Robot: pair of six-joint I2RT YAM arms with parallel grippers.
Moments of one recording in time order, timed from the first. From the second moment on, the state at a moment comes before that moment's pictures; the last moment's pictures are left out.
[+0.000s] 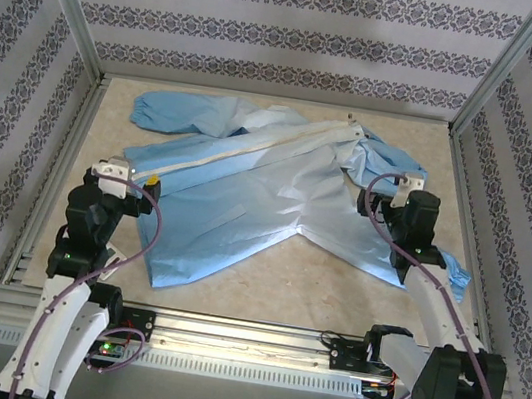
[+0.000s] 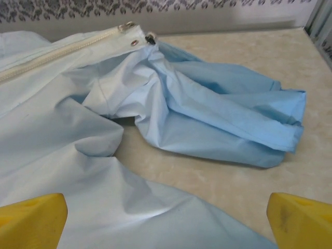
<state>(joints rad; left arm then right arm) 0.03 0.47 0.38 -0.12 0.03 0.06 0.00 1.03 0.52 0.05 -0.06 0.08</state>
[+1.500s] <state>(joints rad) 0.03 1.60 0.35 0.94 0.06 0.01 -0.01 1.54 0.33 0.92 0.02 0.07</state>
